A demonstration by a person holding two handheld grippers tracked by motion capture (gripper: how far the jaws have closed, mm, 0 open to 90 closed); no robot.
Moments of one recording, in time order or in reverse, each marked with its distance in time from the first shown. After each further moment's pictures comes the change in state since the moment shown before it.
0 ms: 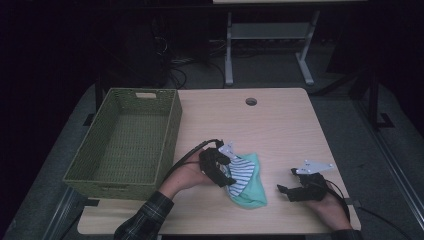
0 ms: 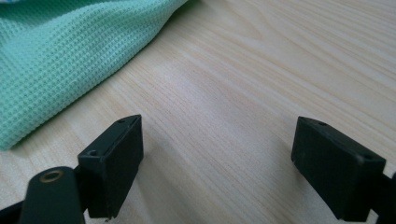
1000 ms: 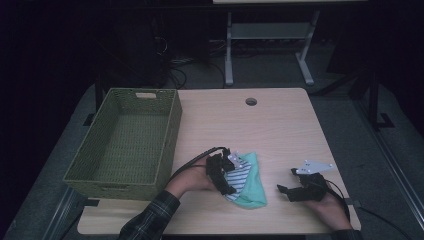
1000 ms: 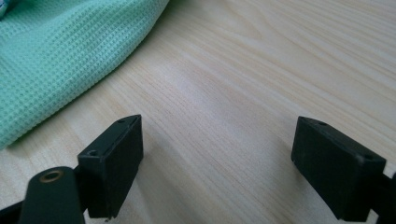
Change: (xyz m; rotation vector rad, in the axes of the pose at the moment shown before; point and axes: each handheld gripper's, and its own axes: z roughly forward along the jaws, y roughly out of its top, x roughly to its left) left arm 0.004 -0.008 0.039 0.113 -0.043 0.017; right arm 0.000 0.000 0.000 -0.001 0.001 0.004
